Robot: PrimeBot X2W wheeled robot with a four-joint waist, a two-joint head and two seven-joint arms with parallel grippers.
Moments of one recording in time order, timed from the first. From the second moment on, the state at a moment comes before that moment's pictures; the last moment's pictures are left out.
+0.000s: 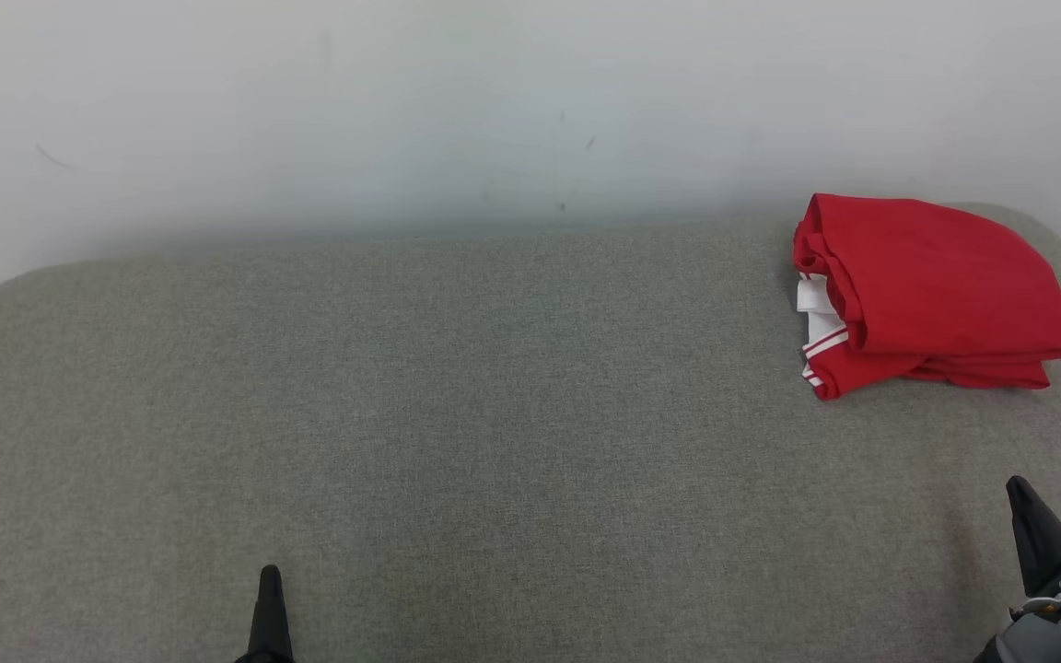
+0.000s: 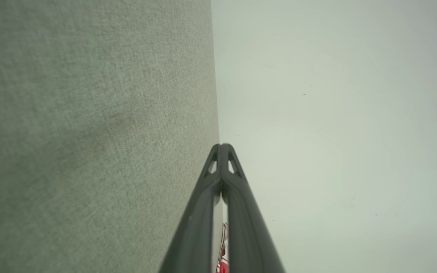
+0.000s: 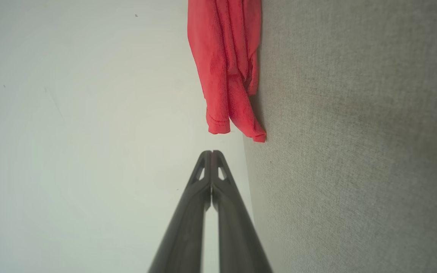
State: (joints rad) left arm -0.15 0.05 -0.22 0.27 -1.63 -0.13 -0.26; right arm -0.30 -0.13 -0.41 0.47 1.55 0.13 0.46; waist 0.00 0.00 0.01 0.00
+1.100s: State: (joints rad) left arm -0.16 0.05 -0.23 0.27 -1.65 -0.13 -0.26; right arm -0.30 -0.13 -0.43 0.47 1.58 0.13 0.48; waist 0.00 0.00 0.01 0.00
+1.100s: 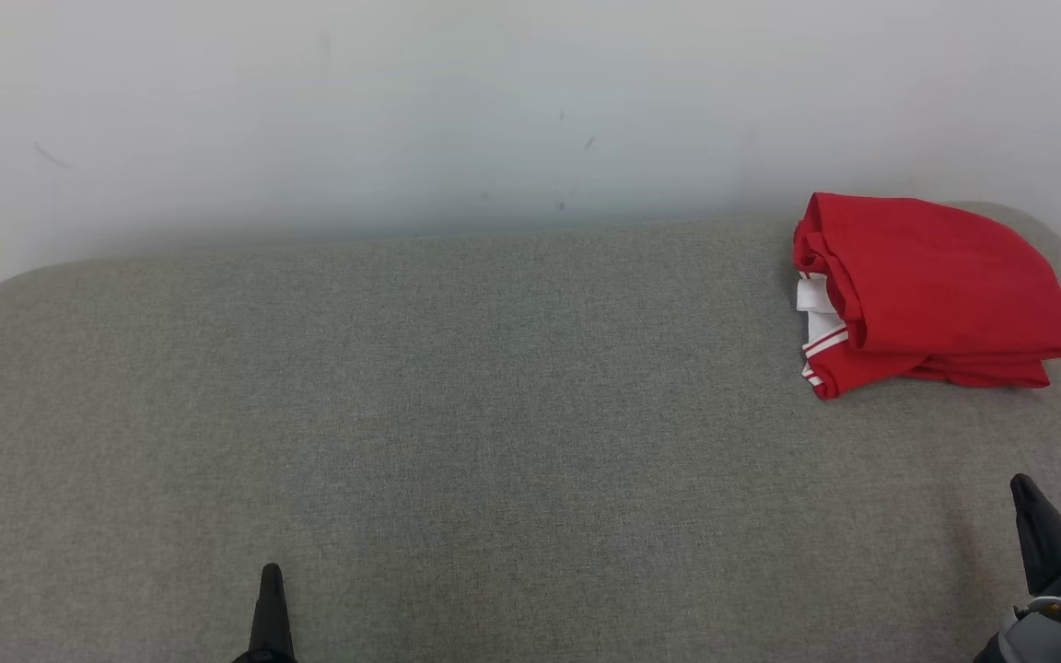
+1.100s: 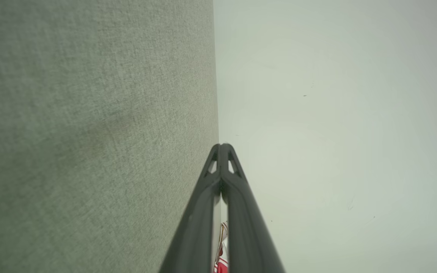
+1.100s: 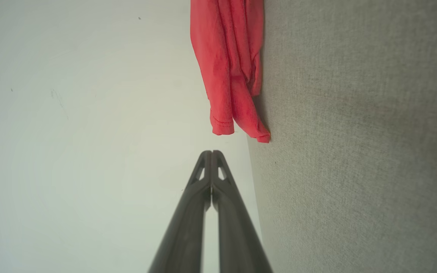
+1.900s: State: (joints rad) left arm -0.16 0.05 -0.23 0.27 -1.65 -0.13 -0.26; right arm -0.30 -0.13 -0.43 0.47 1.57 0.13 0.48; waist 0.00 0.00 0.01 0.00
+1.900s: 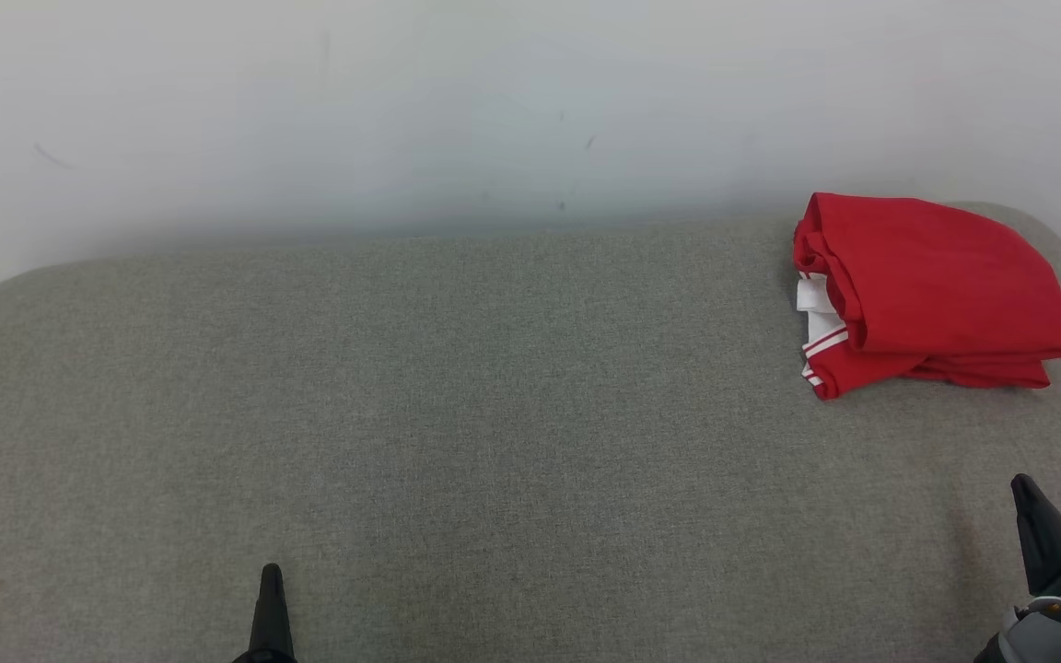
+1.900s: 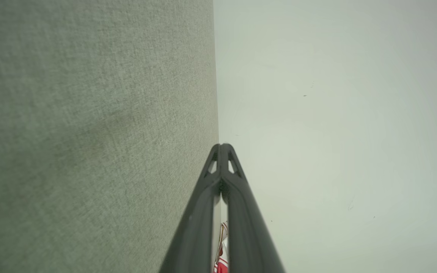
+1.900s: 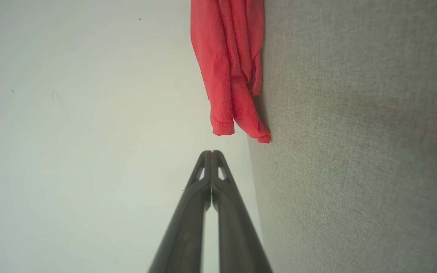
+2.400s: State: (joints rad) left arm -0.16 0.05 -0.23 0.27 -1.65 -0.13 -0.26; right arm -0.31 -0.13 -0.44 0.47 1.57 0.13 0.48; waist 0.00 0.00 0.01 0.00
